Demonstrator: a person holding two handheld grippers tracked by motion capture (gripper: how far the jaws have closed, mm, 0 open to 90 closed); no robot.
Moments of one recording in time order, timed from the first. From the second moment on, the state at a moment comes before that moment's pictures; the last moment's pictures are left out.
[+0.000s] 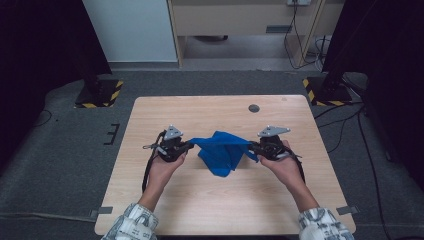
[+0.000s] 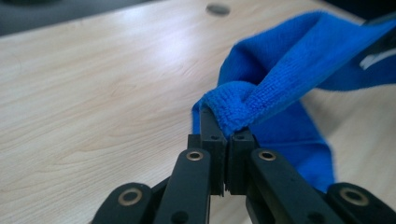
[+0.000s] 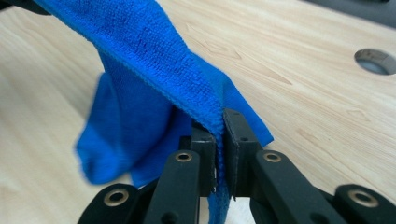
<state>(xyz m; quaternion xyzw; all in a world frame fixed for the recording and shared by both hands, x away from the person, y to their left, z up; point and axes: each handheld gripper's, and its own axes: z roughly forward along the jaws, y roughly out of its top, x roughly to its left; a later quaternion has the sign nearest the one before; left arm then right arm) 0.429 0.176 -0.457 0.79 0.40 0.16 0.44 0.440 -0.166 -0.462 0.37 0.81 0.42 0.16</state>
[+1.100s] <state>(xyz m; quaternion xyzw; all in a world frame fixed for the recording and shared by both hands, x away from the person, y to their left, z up) 0.459 0.175 -0.508 0.80 0.43 0.14 0.39 0.440 -0.196 -0.519 0.41 0.80 0.40 0.15</state>
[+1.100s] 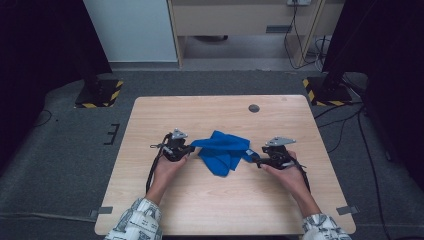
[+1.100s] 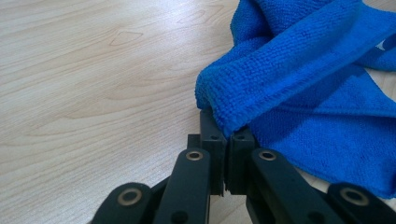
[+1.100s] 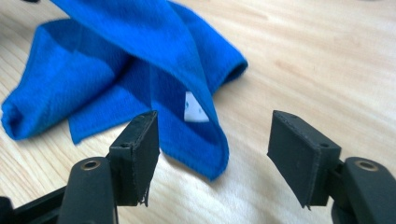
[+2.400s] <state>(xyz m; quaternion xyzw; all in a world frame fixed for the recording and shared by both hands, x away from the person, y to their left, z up) 0.450 0.178 -0.513 0.81 0.42 0.13 0.38 0.428 -0.207 -0.521 0.41 0.80 0.41 0.15</state>
